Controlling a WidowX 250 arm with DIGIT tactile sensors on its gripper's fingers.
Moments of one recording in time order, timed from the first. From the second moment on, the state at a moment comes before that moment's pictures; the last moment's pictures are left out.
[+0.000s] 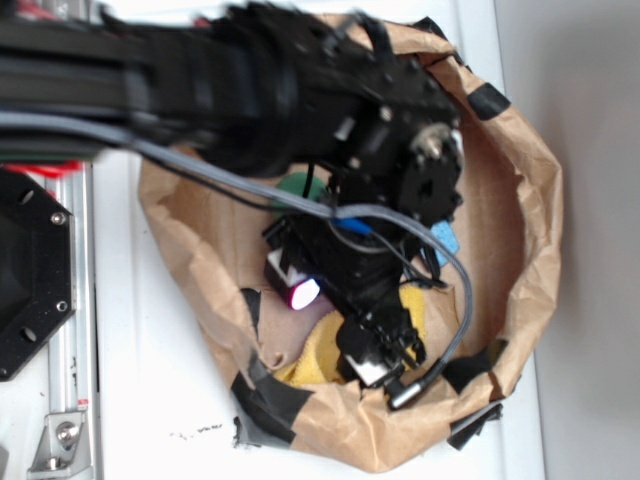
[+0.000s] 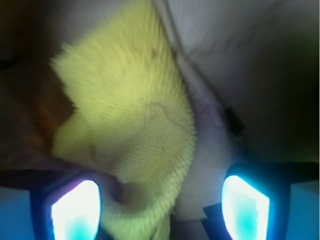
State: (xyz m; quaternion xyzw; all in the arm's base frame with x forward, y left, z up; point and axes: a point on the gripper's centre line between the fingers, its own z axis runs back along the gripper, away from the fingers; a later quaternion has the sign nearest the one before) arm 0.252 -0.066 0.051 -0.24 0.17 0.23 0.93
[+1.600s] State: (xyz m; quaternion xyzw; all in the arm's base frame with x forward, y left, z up) arm 0.218 -0.044 0.021 -0.13 0.02 0.16 0.98
